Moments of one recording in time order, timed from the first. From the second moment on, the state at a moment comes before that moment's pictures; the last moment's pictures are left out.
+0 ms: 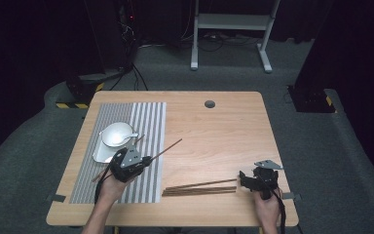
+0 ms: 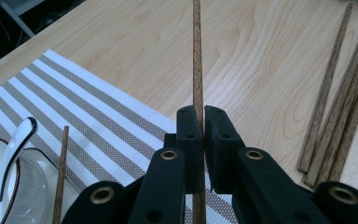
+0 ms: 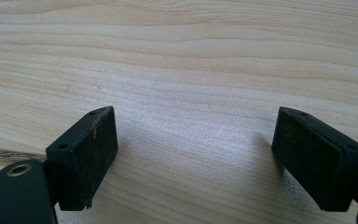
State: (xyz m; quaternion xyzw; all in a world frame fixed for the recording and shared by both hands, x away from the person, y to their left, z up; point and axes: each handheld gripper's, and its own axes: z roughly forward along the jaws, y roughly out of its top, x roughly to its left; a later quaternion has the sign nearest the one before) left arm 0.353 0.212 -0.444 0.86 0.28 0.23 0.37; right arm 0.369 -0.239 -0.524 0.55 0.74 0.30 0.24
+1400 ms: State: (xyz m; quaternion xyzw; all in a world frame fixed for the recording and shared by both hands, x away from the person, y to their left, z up) left arm 0.351 0.257 -0.450 0.84 0.33 0.25 0.34; right arm 0.369 -0.239 -0.524 0.55 0.74 0.30 0.24
